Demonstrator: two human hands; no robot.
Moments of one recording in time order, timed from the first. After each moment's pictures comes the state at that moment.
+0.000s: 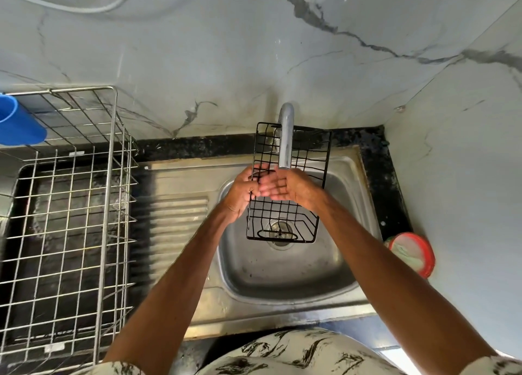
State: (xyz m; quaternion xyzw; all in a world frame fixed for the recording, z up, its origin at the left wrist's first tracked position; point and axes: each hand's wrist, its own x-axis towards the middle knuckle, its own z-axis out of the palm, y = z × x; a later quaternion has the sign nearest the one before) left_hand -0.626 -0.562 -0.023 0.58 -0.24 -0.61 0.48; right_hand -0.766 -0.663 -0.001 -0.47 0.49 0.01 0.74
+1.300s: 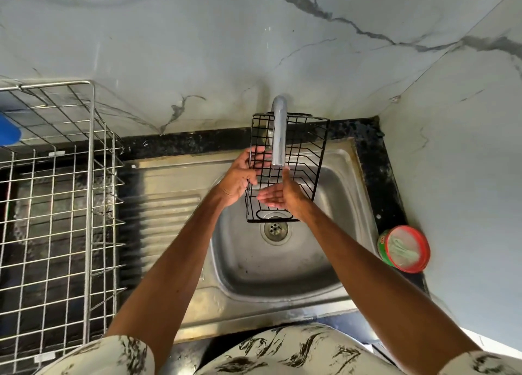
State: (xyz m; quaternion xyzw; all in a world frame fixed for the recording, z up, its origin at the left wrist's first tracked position) left_hand -0.614 -0.594 -0.031 0.55 -0.26 -0.64 0.47; right_hand -0.774 -0.648 -0.061 -0.40 0.57 -0.01 0.72
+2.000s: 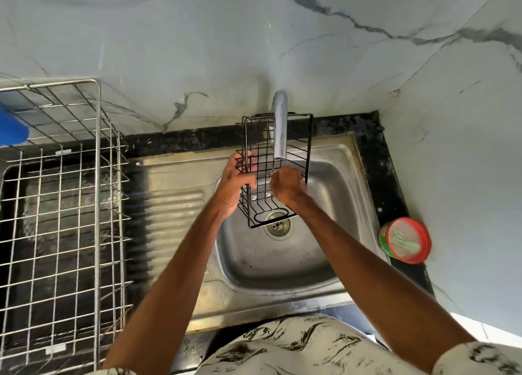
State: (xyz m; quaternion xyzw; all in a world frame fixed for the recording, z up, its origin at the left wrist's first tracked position) left_hand -0.625 -0.559 -0.021 0.61 -0.21 -0.57 0.51; right_hand -0.760 -0.641 -0.035 -0.75 0.57 0.04 0.32
